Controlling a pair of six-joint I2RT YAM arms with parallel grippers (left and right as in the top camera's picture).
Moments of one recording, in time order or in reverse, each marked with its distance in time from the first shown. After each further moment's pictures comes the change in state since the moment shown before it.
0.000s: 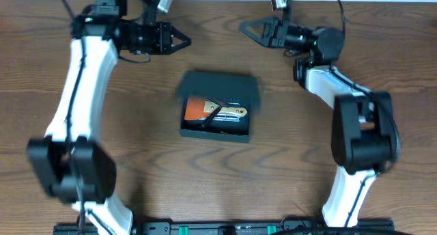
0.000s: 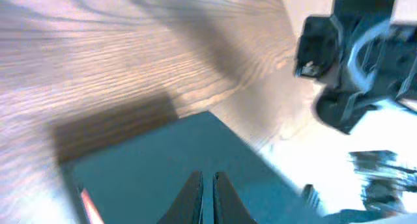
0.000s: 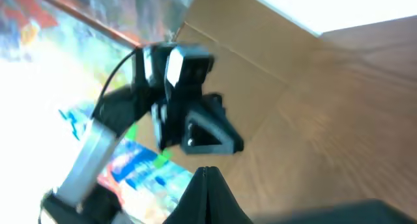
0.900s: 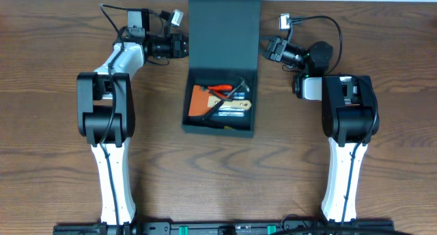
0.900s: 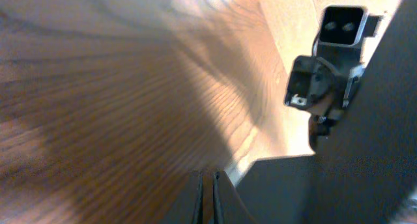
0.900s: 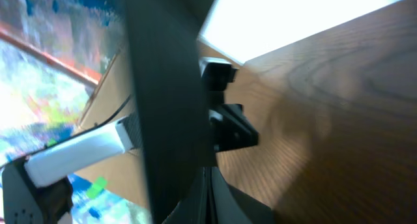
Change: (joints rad) left arm 0.004 0.579 0.004 0.701 0.291 -0.158; right arm -0.082 0.362 0.000 0.116 0.093 -0.288
